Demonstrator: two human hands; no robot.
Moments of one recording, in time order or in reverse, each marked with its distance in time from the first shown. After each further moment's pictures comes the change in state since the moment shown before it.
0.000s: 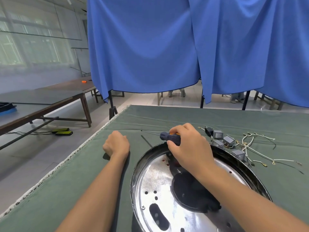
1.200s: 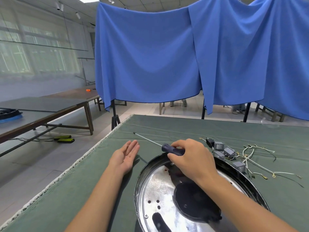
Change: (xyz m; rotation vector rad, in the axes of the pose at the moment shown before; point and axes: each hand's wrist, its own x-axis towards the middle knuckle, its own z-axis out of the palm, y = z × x) left_hand -0.027 -0.005 -0.029 -1.834 -0.653 -0.546; right_hand 0.002 0.002 -0.006 0.008 -0.033 0.058
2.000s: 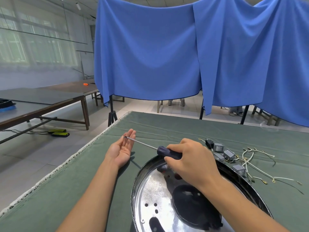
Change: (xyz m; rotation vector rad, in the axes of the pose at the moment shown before) left_hand 0.028 0.007 -0.006 -0.202 -0.183 -0.058; right_hand -0.003 -0.006 -0.006 -0.136 -0.037 -0.209
